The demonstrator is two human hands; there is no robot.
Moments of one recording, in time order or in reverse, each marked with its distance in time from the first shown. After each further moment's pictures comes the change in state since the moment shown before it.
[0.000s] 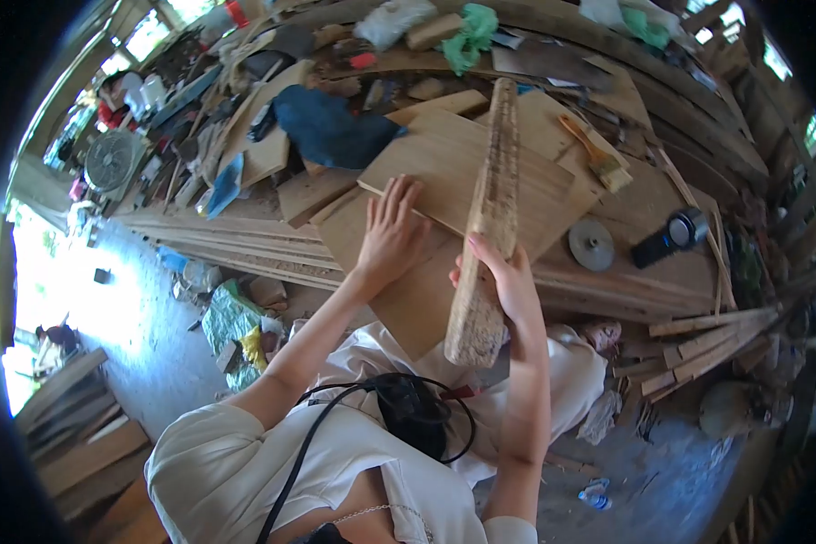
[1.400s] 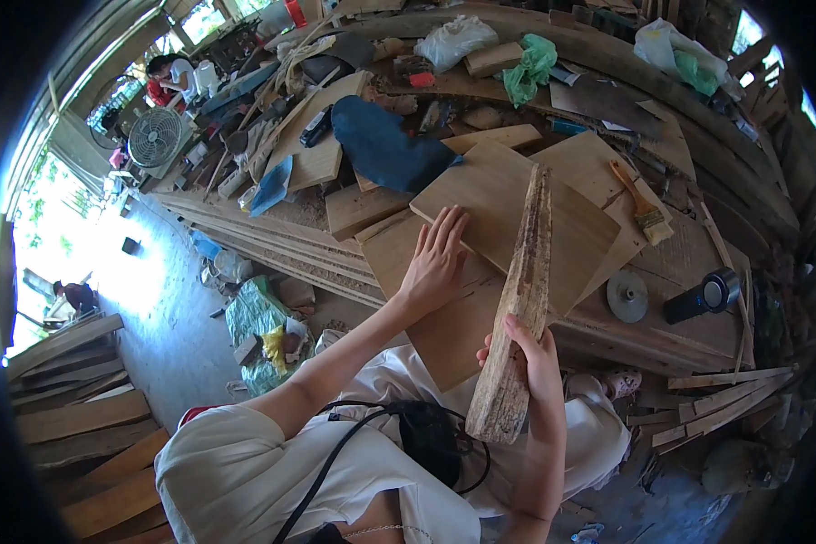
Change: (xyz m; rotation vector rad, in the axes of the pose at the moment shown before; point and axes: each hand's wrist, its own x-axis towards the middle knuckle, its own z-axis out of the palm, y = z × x) left_hand 0.001 -0.001 -0.002 -0.031 -0.022 -0.009; right_hand -0.037 0.010 0.005 0.043 0.033 0.203
